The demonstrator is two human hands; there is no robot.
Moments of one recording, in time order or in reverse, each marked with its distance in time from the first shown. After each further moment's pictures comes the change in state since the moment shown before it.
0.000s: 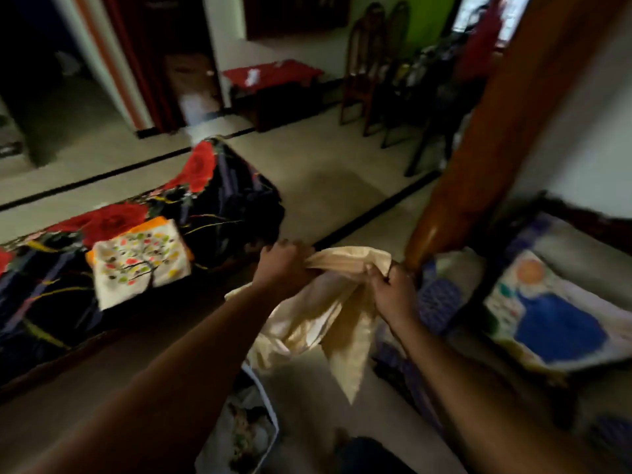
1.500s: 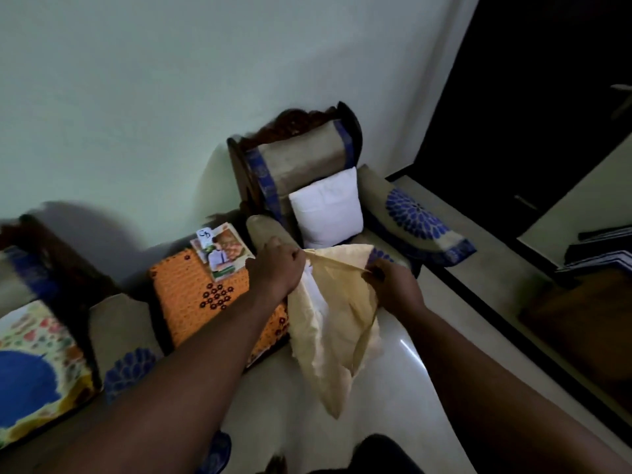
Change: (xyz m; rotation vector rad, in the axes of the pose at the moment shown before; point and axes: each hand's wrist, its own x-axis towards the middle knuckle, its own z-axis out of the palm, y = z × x) left_hand -0.362 1.143 0.367 -0.146 -0.471 1.066; right_hand -0.515 0.577 -0.919 -0.385 0.796 0.975
